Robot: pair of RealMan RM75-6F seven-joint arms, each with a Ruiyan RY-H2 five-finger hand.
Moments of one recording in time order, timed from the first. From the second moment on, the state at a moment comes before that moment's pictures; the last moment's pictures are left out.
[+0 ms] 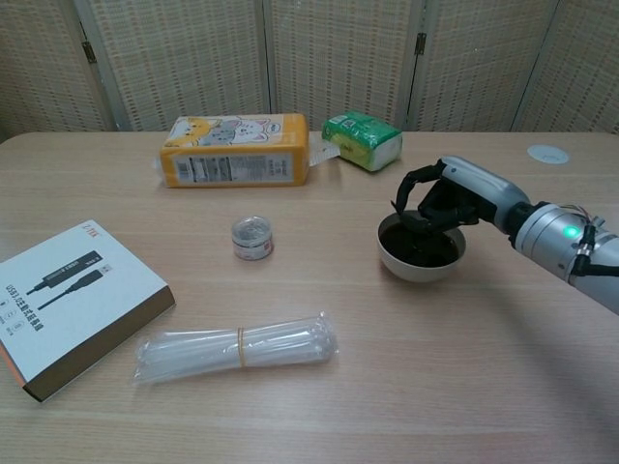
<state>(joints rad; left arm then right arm) -0.04 -1.19 -0.05 -1.60 1.46 1.52 0.12 0.73 -1.92 0.12 -0.67 -1.48 1.00 0.81</state>
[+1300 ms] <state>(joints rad) -0.05 -1.19 -0.05 -1.59 1.46 1.51 0.12 0.77 -1.93 0.12 -0.65 -1.50 0.98 0.83</state>
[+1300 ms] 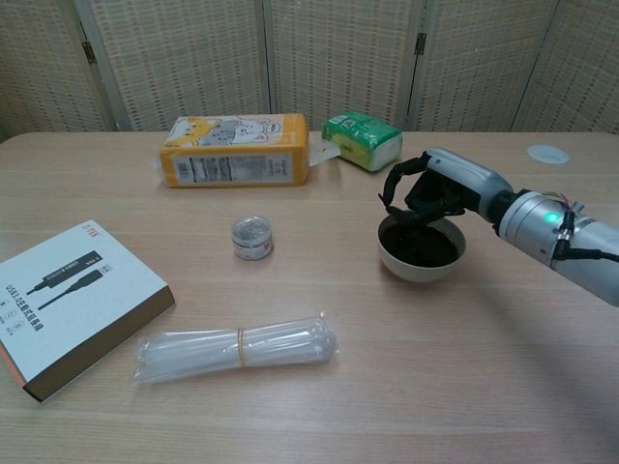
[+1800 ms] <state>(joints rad) -0.05 -1.20 -0.05 -1.58 1.46 1.51 0.11 0.71 -1.86 0.05 -0.74 -1.54 1.04 0.84</state>
